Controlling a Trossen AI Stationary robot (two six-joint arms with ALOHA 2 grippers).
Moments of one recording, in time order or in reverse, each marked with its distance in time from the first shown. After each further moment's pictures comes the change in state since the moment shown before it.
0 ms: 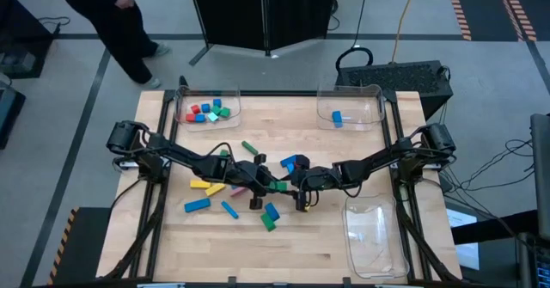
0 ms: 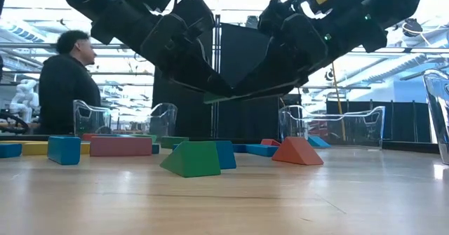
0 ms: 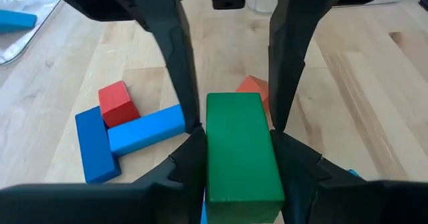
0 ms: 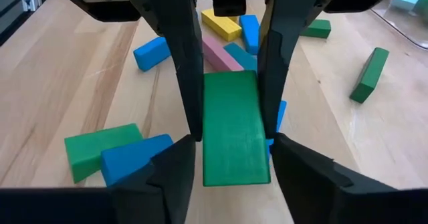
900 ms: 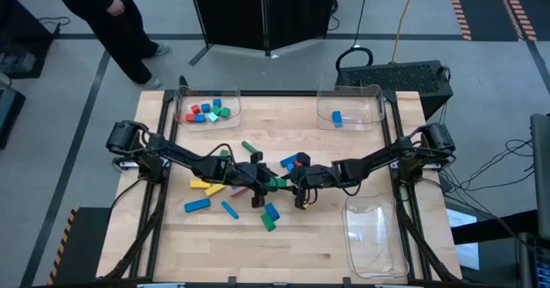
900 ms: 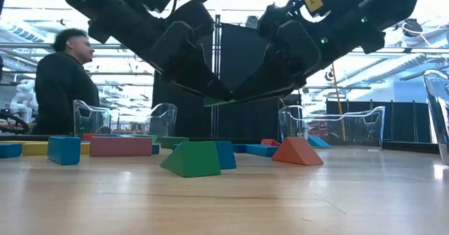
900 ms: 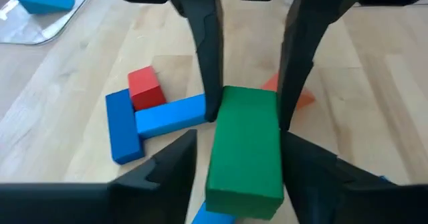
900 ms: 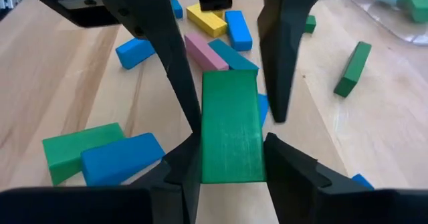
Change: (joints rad) left arm -0.001 -0.001 0.002 -0.036 -0.112 -0.066; right arm -0.008 0.000 0.001 -0.021 0.017 0.012
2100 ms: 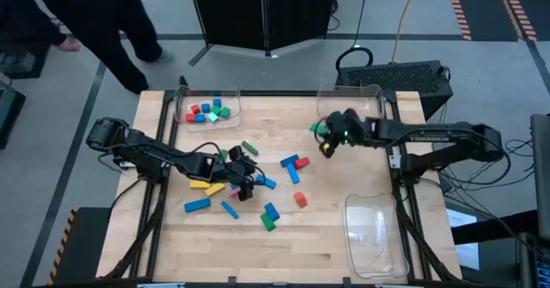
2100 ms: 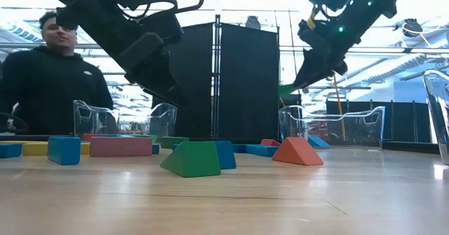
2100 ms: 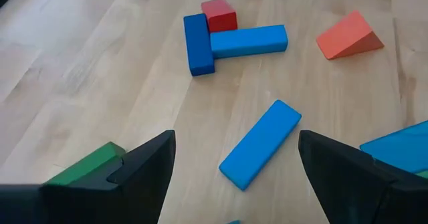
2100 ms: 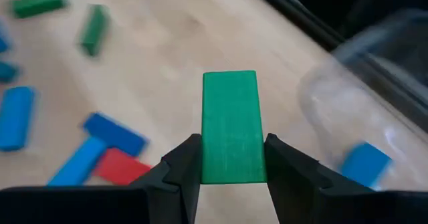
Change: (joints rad) left arm -0.016 -0.193 -0.103 -0.273 -0.162 -0.177; right arm -0.423 -0.526 -0.001 -0.790 0.102 0.166
